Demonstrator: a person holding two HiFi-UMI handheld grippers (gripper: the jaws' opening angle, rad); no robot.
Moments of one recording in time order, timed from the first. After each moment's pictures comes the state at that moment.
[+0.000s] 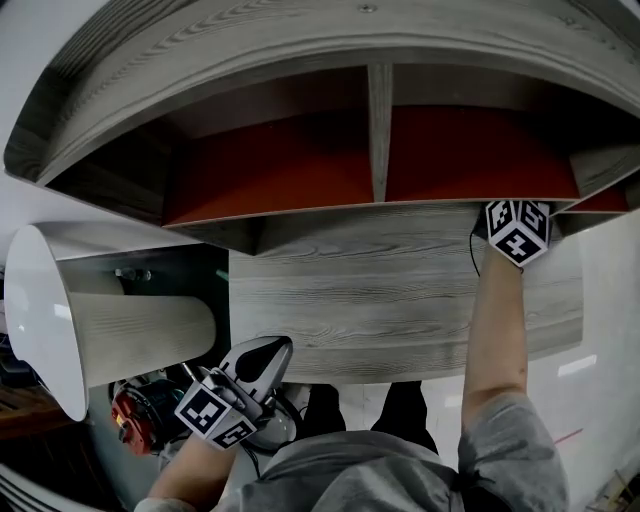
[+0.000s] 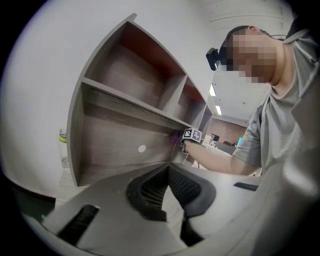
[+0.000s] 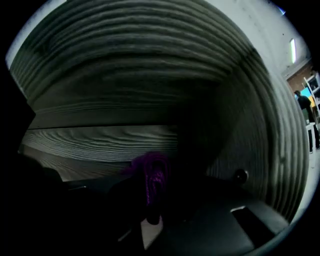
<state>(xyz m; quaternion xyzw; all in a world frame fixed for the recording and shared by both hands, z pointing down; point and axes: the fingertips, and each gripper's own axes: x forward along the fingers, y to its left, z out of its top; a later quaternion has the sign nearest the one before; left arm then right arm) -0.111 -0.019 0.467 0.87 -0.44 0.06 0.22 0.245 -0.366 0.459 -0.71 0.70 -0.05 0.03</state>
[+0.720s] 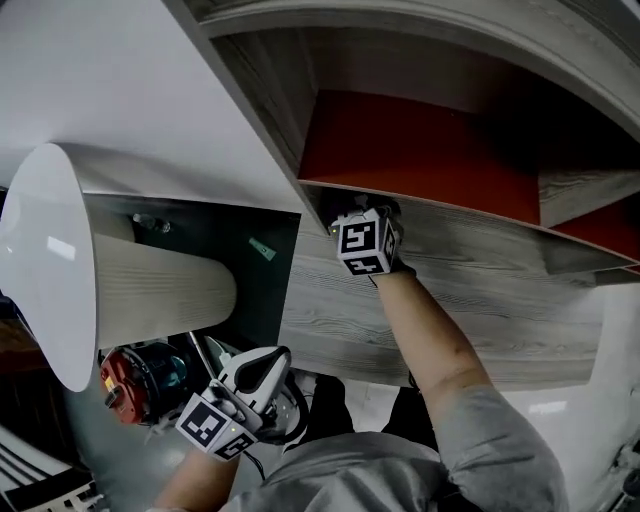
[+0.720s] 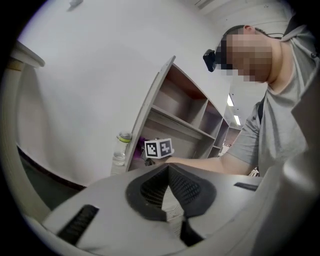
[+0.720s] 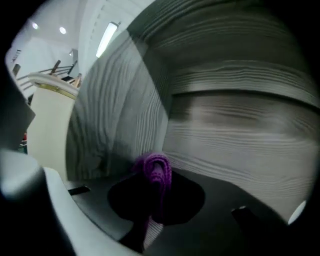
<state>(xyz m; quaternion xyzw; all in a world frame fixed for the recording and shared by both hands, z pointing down) -0.263 0.055 0.476 0.81 -0.54 0.01 0.23 -0.292 -0.254 0.567 -0.37 0.92 0.05 -0.14</state>
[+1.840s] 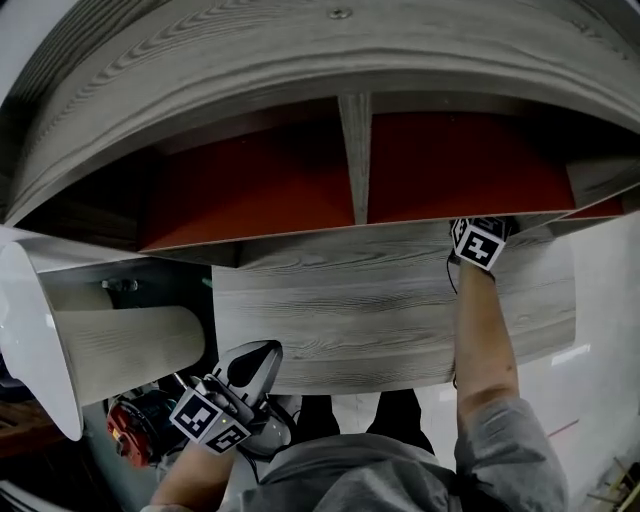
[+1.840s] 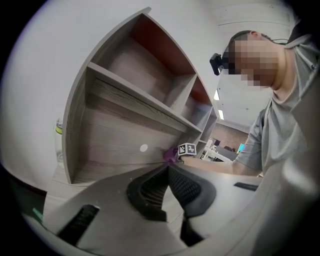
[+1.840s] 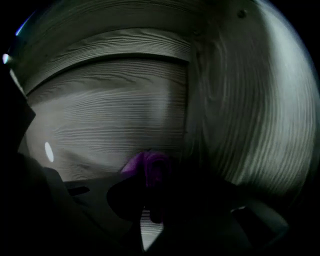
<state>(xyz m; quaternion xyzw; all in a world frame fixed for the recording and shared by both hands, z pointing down) -0.108 -0.042 0.480 0.86 -0.44 0.04 0.25 0.239 -0.368 0.601 -0.69 0.69 -0.12 -0.15</state>
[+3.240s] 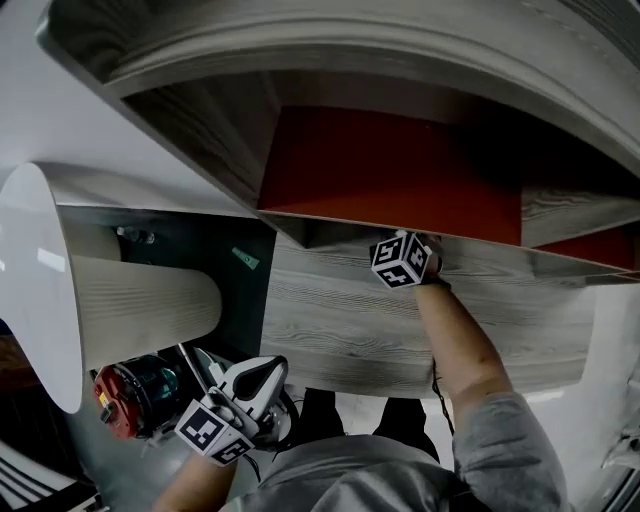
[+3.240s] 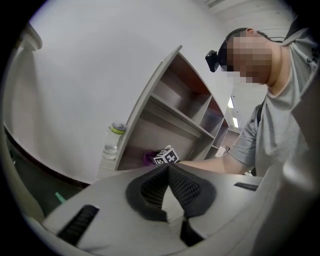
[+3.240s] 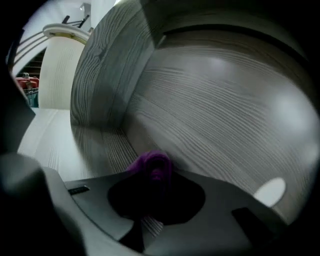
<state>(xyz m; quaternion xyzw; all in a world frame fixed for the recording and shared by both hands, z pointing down) -0.244 0.033 0.496 0.81 -0.52 0.01 0.27 -0.162 -0.292 0.680 -0.35 0.85 0.12 -0.37</state>
